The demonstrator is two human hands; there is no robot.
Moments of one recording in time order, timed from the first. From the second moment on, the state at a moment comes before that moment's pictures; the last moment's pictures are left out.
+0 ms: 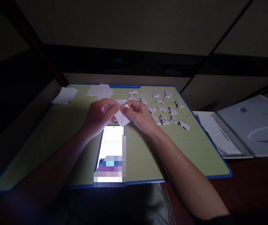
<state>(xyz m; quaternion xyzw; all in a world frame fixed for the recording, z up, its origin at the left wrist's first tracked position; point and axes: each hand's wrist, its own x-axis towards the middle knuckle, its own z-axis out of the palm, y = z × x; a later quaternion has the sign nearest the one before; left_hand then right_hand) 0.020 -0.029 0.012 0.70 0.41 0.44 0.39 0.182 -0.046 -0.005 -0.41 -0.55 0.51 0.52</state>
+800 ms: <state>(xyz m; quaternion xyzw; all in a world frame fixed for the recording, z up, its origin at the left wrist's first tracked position) 0.022 -0.030 0.012 0.70 0.41 0.43 0.41 0.176 -0.048 -0.004 -0.44 -0.54 0.43 0.57</state>
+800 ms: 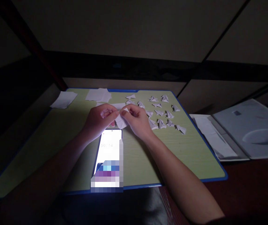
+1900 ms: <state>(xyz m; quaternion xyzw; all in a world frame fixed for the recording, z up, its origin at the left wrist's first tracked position) 0.015 -0.021 0.009 0.71 0.37 0.48 0.36 0.182 -0.044 -0.004 -0.45 -0.59 0.36 0.57</state>
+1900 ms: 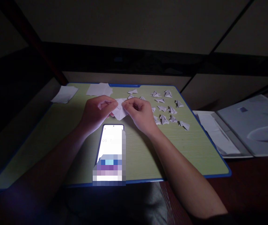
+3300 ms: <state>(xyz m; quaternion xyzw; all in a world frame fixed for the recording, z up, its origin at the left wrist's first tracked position) 0.009 -0.015 0.001 0.83 0.38 0.39 0.10 0.183 -0.042 -0.006 -0.49 -0.63 0.31 0.52</state>
